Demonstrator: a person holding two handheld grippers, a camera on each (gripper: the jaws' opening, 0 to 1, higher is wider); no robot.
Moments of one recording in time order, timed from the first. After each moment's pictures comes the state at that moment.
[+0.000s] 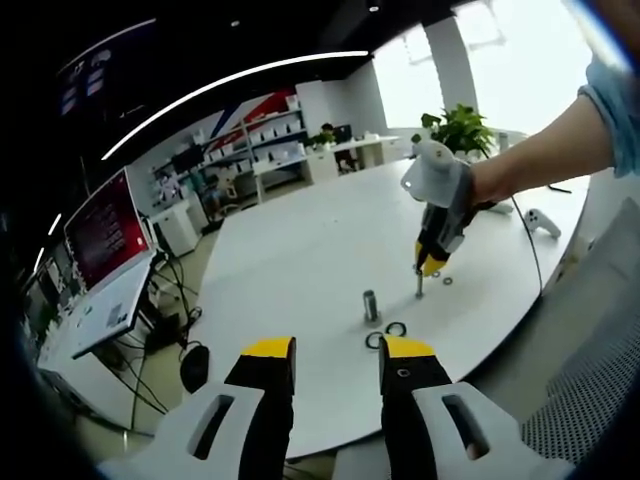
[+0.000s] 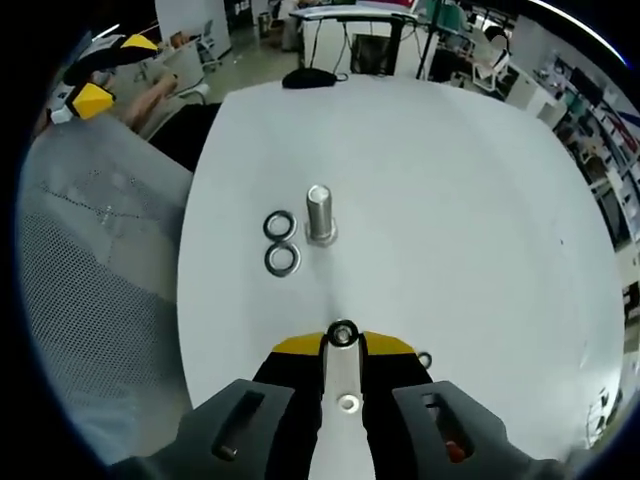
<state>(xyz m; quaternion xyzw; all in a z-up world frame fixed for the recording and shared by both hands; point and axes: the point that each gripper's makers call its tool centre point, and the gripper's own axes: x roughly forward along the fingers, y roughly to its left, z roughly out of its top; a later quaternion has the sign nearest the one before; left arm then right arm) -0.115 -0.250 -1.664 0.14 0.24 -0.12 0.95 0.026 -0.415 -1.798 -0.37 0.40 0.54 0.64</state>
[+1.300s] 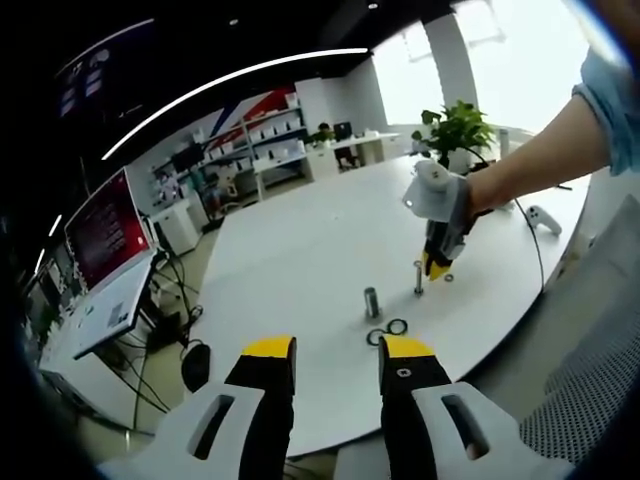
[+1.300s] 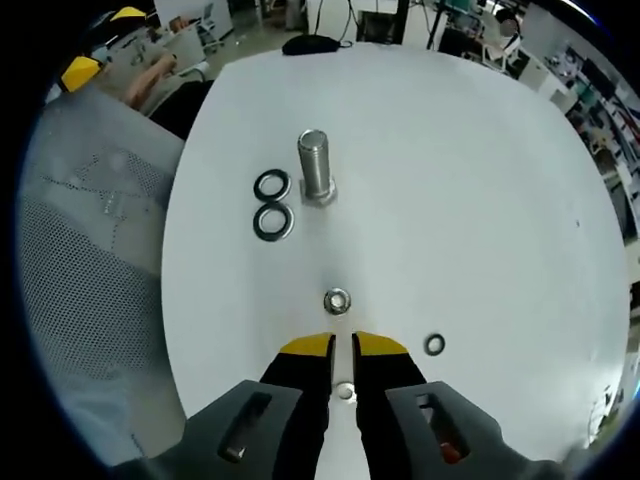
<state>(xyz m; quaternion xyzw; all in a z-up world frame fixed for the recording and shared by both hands) -0.116 -0.249 -1.666 0.14 0.25 -0.12 0.95 0.026 -0.438 -1.832 -0.39 0.44 0.53 0.61</state>
